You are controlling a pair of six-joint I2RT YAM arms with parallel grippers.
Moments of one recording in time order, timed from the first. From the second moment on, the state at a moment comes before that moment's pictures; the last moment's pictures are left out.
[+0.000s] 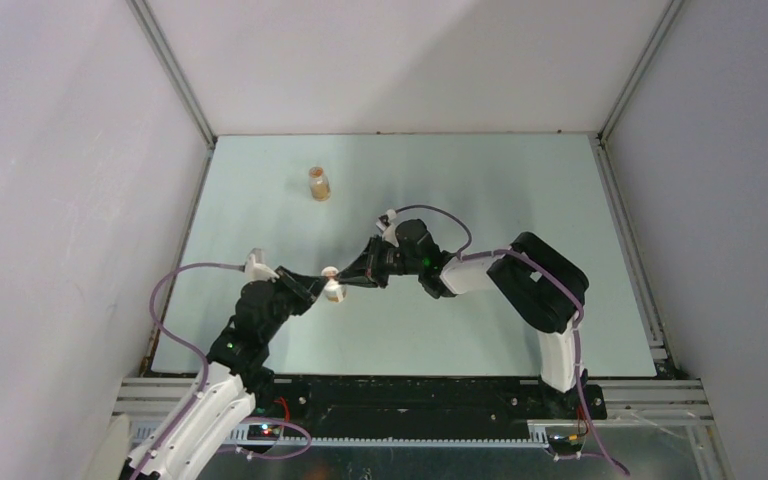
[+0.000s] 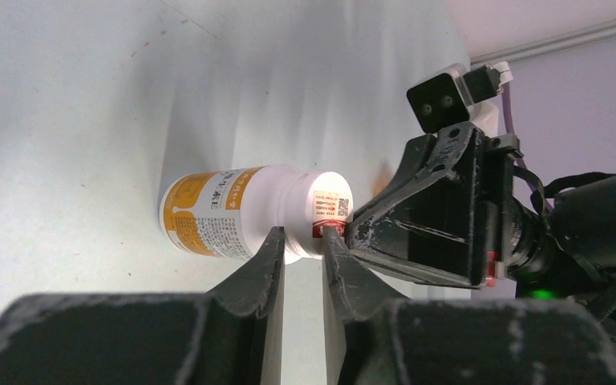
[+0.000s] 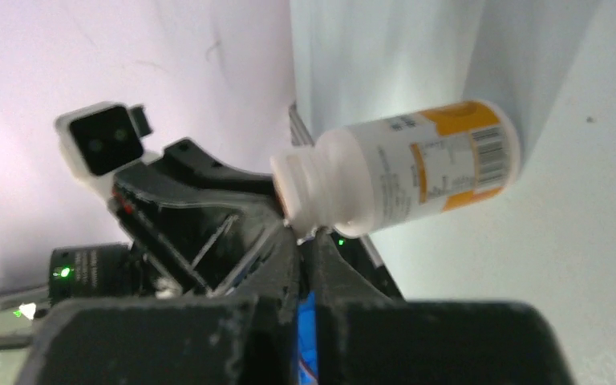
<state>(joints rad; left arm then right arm) -0.38 0.48 0.17 -0.06 0.00 -1.01 0.84 1.96 0.99 0.64 -0.54 1.32</state>
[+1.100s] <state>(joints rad) -0.38 0.51 0.44 -0.32 -0.06 -0.81 0.81 1.74 1.11 0.16 -0.38 1.02</state>
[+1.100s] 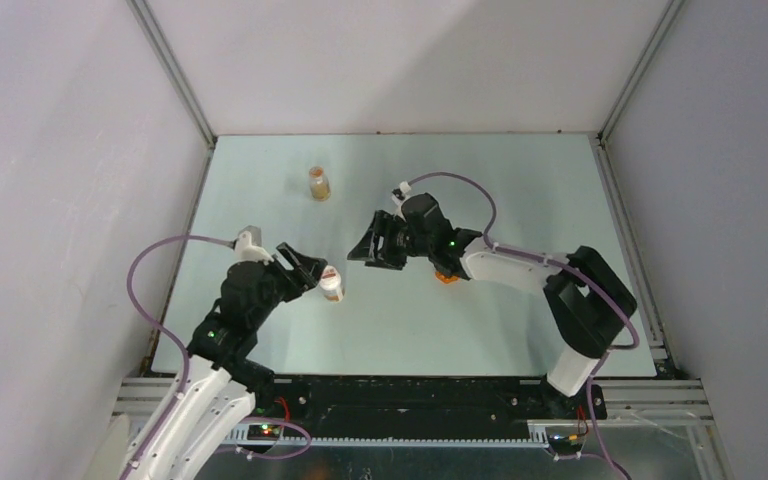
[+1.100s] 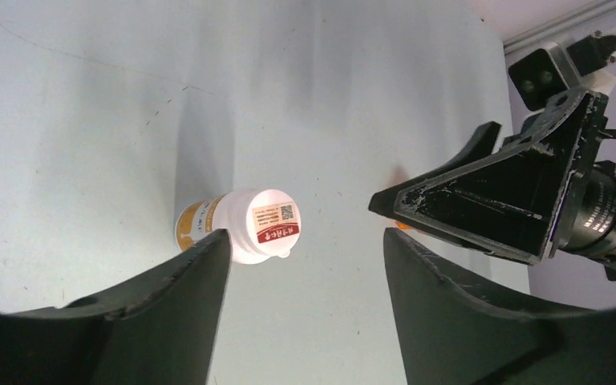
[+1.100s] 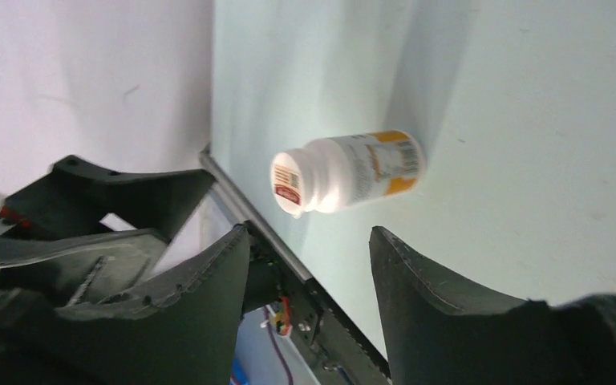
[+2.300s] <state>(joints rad) -0.58 0.94 0.48 -0.28 -0.35 -0.66 0.67 1.22 0.80 -0.32 0.04 0.88</state>
